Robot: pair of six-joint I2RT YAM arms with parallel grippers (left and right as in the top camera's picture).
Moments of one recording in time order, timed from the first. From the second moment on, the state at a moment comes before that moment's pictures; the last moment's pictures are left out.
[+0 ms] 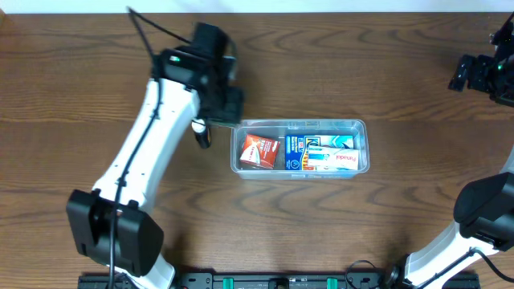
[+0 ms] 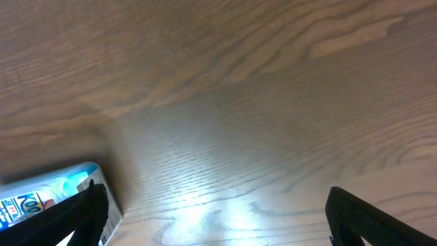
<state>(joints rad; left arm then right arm) -0.36 1.77 1.67 -1.22 0.10 -0.20 -0.38 1.94 2.08 -1.45 -0.05 -0.03</state>
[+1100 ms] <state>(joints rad) -0.63 1.79 1.35 -0.91 0.00 -0.46 -0.38 1.94 2.08 -1.45 -0.05 -0.03</state>
